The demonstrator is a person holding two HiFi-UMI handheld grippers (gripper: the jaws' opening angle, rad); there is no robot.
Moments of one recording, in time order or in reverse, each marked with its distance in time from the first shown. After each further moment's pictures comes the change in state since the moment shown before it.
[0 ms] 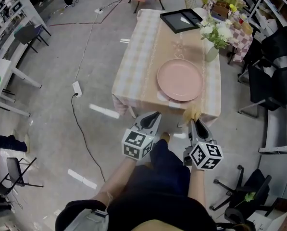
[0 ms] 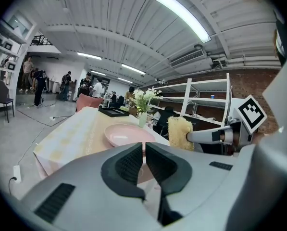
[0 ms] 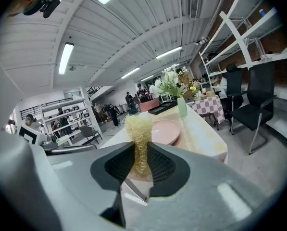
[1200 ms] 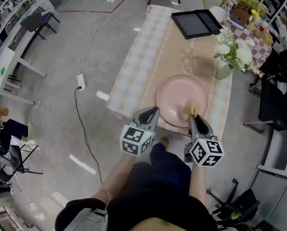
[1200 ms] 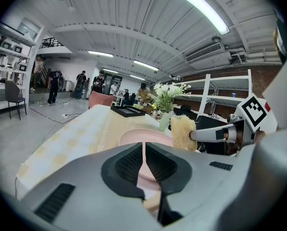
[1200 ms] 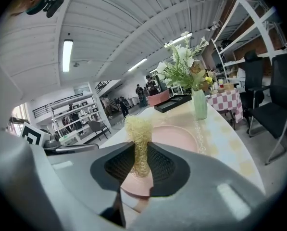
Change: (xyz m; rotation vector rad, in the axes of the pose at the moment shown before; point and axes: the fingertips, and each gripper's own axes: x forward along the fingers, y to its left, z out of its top) left arm 0.108 0.080 0.036 -0.057 0.030 0.157; right arm 0.141 -0.044 0.051 -0.029 0.103 0.142
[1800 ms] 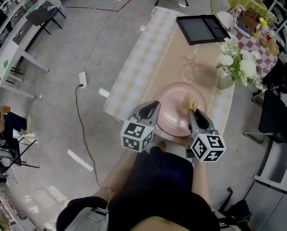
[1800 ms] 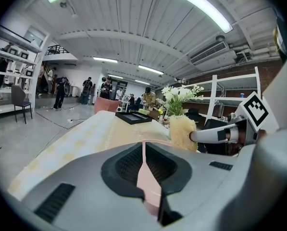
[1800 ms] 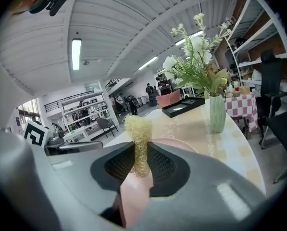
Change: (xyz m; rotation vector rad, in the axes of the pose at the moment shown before) left arm 0.042 0.018 0.031 0.000 -0.061 0.077; right arm 0.049 -0.013 0.036 -0.081 0.014 0.110
